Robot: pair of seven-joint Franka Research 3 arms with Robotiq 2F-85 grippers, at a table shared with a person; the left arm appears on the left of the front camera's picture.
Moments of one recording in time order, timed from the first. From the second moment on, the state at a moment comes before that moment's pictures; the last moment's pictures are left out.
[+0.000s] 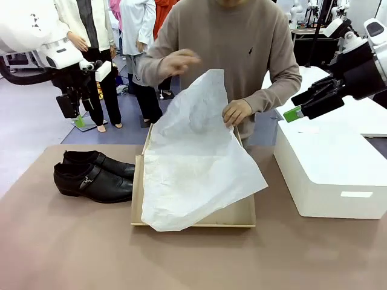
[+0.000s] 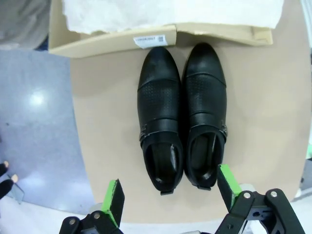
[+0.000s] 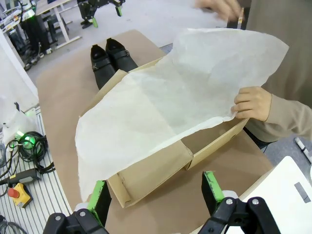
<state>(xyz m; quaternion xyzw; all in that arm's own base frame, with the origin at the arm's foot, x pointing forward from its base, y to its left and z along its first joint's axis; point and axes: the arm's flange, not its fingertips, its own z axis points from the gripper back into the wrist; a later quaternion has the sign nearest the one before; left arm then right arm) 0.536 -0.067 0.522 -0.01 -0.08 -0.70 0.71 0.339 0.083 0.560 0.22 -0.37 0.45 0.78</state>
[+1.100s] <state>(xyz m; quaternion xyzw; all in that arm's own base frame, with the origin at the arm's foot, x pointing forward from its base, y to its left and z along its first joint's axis) 0.594 -0.037 0.449 -0.01 -0.04 -0.66 0.75 0.339 0.083 0.560 0.22 -0.37 0.45 0.78</state>
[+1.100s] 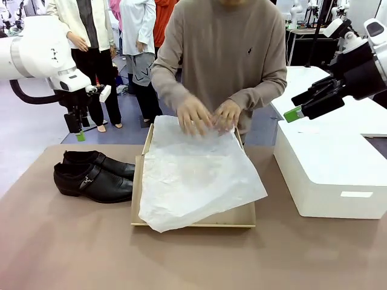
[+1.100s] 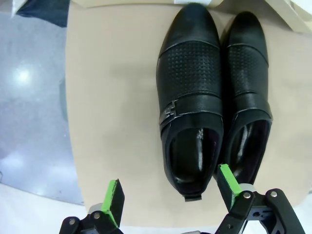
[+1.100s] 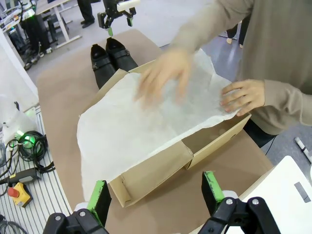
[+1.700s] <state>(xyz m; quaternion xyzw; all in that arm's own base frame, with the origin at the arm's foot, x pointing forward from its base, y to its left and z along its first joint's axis) 0.595 -0.039 0.447 -0.01 -0.04 -0.66 0.75 0.339 0.083 0.560 0.22 -0.37 0.45 0.78</state>
